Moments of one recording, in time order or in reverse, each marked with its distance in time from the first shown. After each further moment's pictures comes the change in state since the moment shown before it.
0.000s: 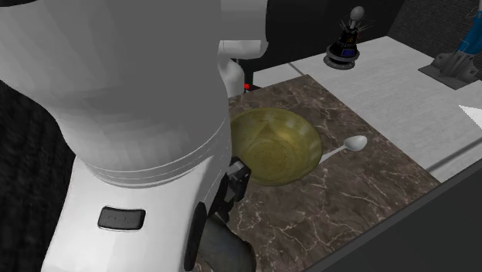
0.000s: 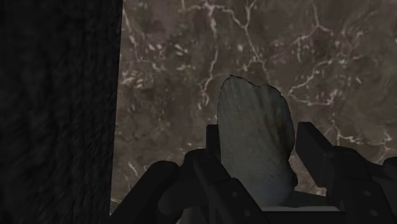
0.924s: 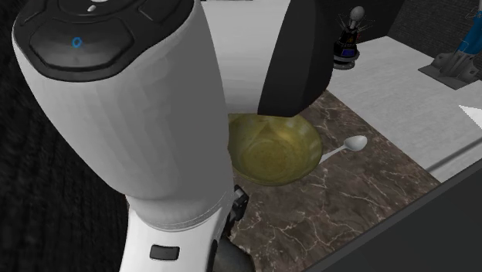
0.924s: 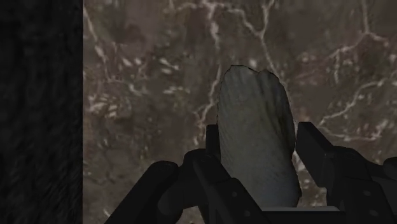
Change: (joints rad) arm 0.001 0.041 0.000 -0.139 -0.006 0.179 0.002
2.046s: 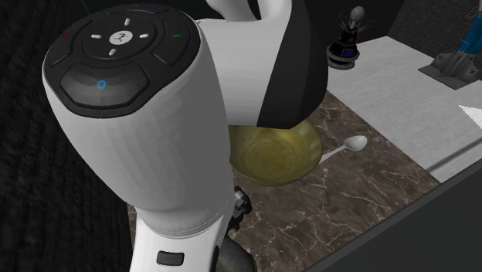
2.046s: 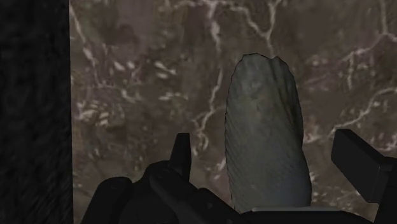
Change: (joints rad) arm 0.001 0.017 0.000 -0.021 -0.003 0.037 0.002
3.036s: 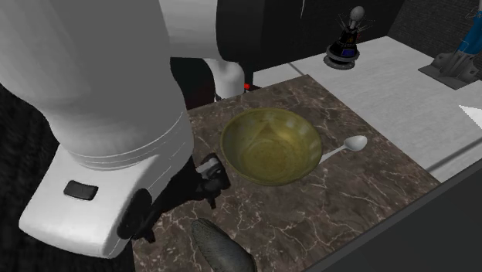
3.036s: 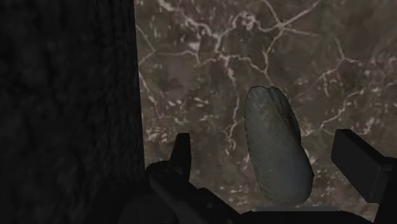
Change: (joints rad) arm -0.036 -0.118 -0.035 0.020 0.002 -0.118 0.091
